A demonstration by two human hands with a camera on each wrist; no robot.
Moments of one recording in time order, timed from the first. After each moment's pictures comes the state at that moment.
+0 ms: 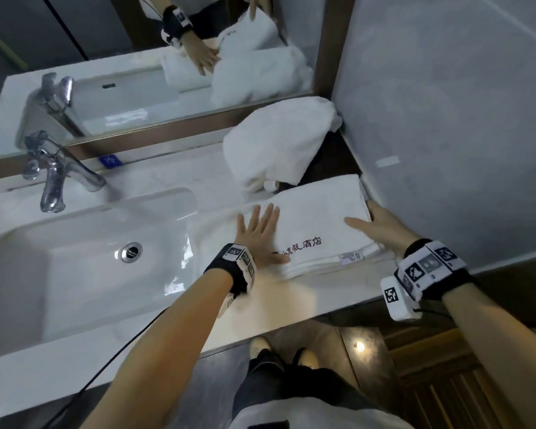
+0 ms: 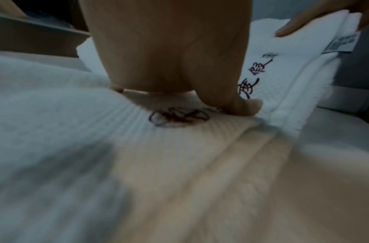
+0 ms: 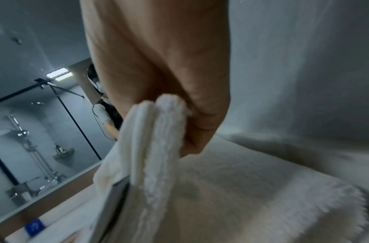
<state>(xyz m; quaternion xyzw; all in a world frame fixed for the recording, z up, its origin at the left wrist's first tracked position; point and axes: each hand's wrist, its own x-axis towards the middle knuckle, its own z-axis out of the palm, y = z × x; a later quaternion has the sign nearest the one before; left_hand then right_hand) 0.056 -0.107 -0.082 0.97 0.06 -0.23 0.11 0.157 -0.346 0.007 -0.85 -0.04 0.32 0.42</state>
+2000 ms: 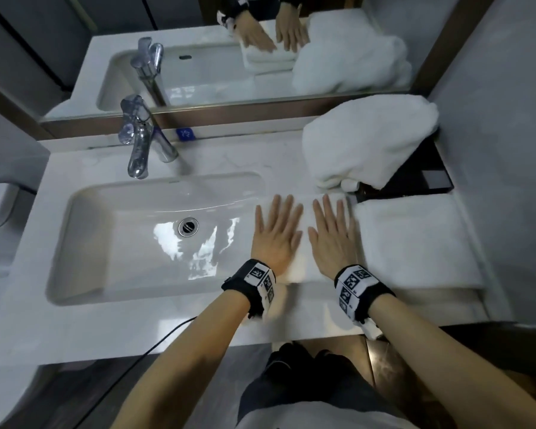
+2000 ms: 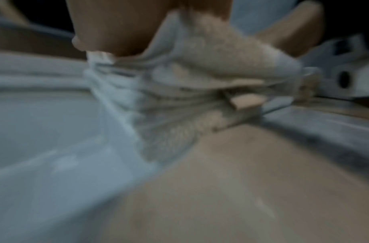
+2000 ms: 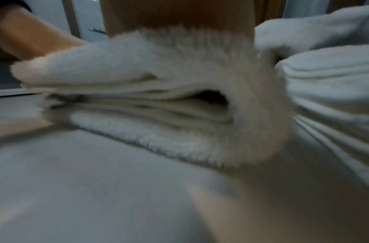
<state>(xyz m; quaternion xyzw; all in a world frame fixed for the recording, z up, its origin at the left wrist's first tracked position) -0.019 -0.034 -0.080 0.98 0.14 -0.03 0.13 0.057 -0.156 -0.070 -0.94 -0.32 0.10 0.03</state>
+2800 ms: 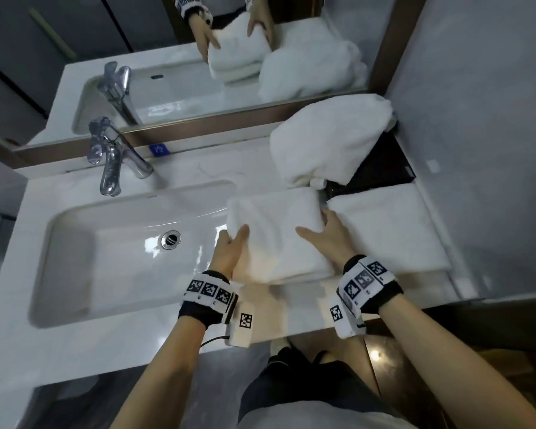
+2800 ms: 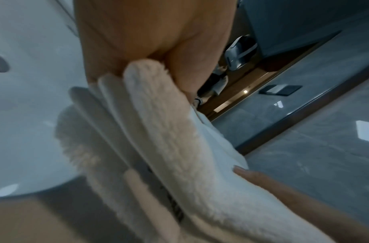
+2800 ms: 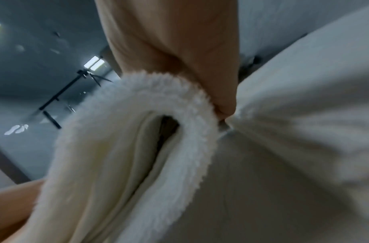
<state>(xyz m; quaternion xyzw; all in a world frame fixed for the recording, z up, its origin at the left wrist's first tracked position) -0.036 -0.021 -0.049 0.63 0.48 0.00 0.62 0.083 -0.197 -0.041 -0.83 -0.06 0.30 0.46</state>
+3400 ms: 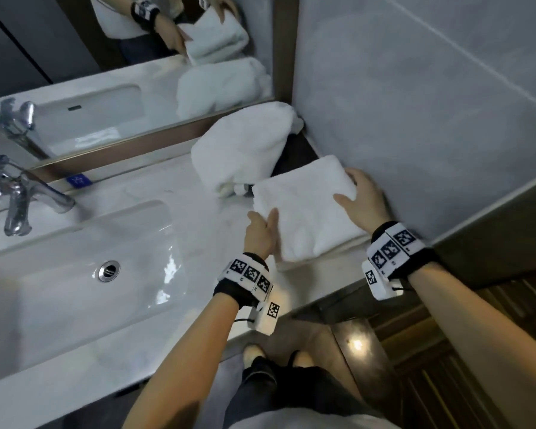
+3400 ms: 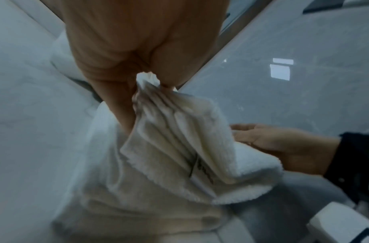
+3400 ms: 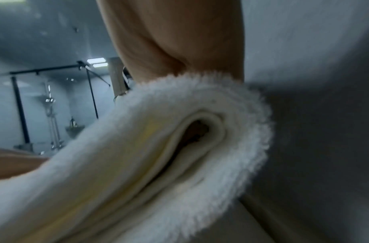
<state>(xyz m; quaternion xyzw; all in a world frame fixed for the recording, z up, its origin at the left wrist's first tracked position) 0.065 -0.189 -0.009 0.76 0.32 -0.07 0.56 0.165 -0.371 0.018 -0.92 -0.08 0.07 0.36</state>
